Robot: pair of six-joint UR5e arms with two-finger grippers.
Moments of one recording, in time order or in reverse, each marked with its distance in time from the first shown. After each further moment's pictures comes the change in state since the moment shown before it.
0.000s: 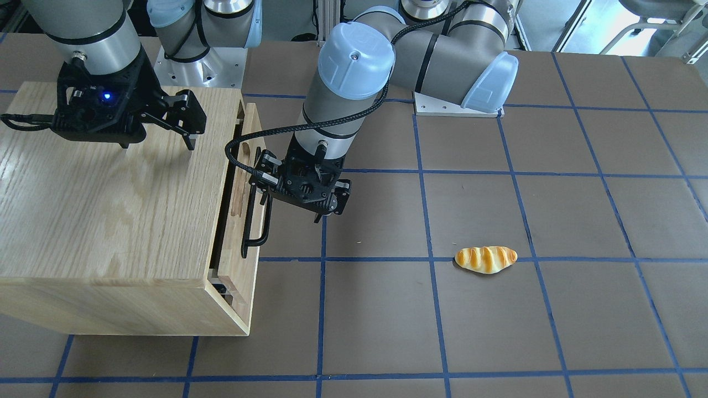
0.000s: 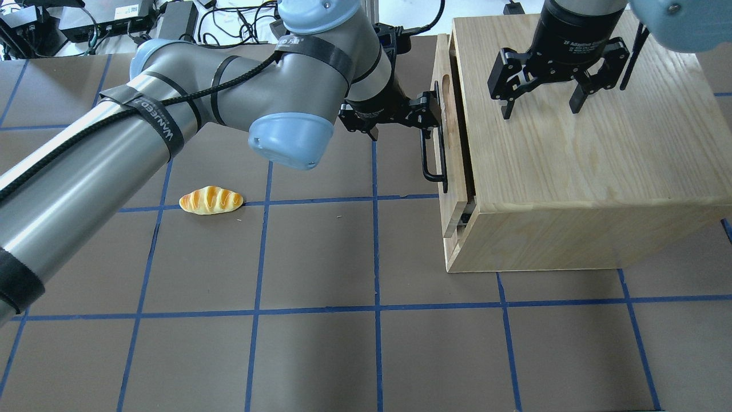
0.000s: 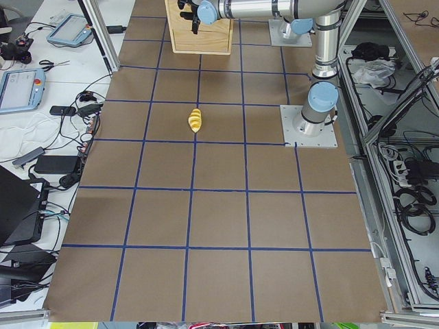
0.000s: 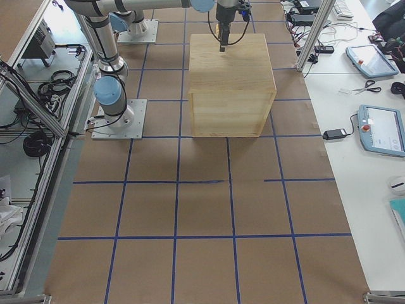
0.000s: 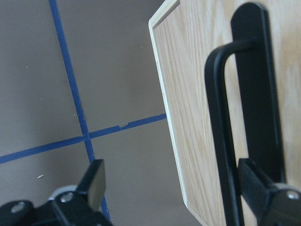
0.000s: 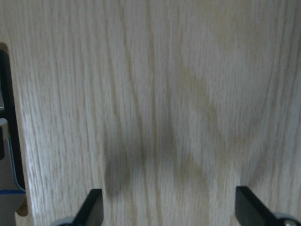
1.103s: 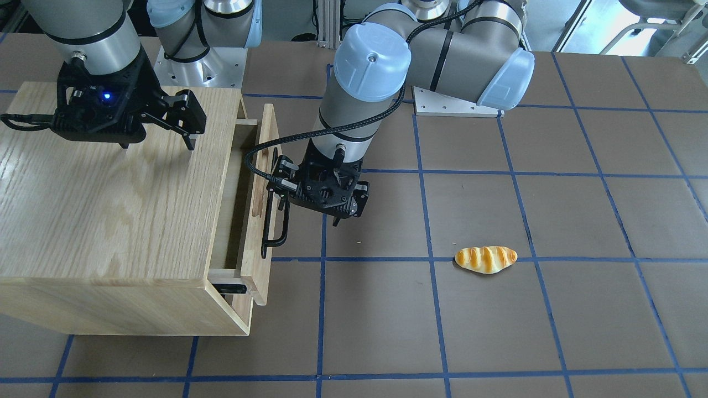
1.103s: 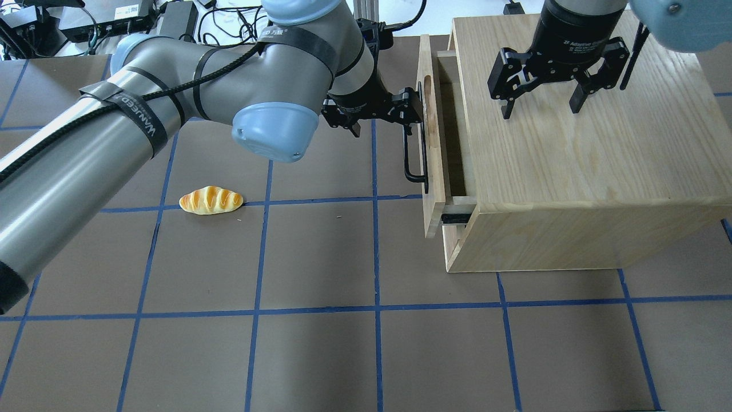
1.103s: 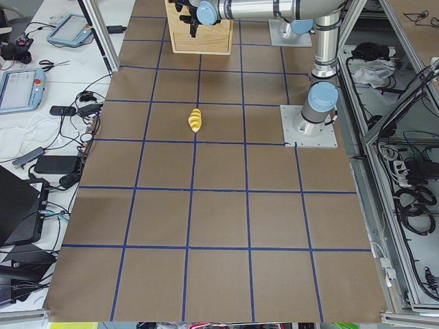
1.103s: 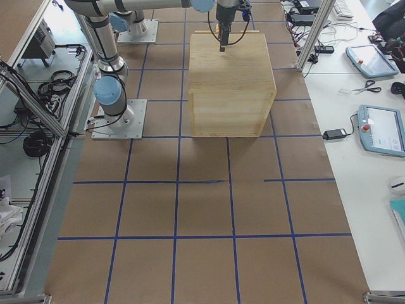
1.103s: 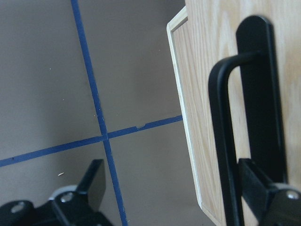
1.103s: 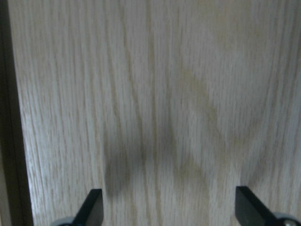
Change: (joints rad) left arm 0.033 0.013 0.000 -0.039 0.038 0.023; right arm 0.000 0.000 0.000 0.000 0.000 0.000
